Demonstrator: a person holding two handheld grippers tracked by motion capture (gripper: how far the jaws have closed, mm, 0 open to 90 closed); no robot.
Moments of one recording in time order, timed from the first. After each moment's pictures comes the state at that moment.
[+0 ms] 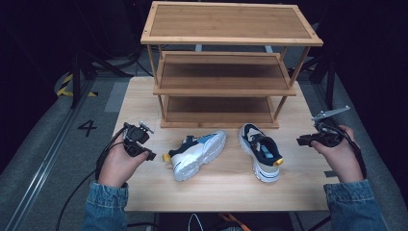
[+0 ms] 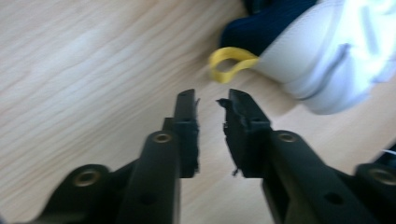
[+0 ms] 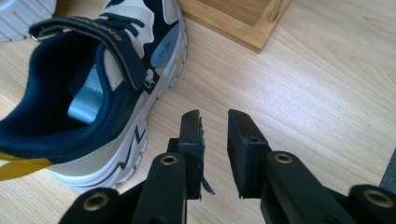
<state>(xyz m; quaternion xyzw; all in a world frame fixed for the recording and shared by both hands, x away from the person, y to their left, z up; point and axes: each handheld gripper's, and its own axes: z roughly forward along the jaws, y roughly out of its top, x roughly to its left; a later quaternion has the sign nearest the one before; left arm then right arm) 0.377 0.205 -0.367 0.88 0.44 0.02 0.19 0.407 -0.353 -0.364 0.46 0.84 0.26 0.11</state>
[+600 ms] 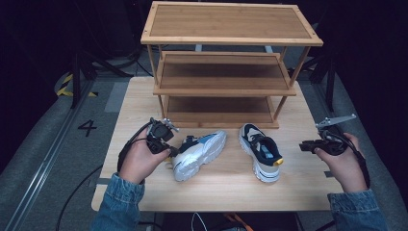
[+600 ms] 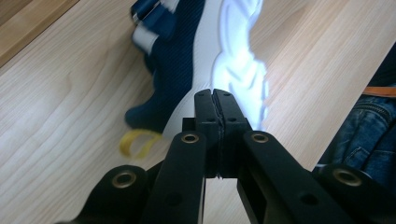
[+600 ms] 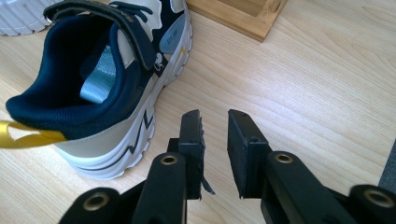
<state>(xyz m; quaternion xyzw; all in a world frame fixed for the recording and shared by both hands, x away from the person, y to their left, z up) 0.385 0.143 -0.355 0.91 0.34 0.00 0.23 0.383 -0.357 -0.368 0.47 0.83 0.27 0.11</state>
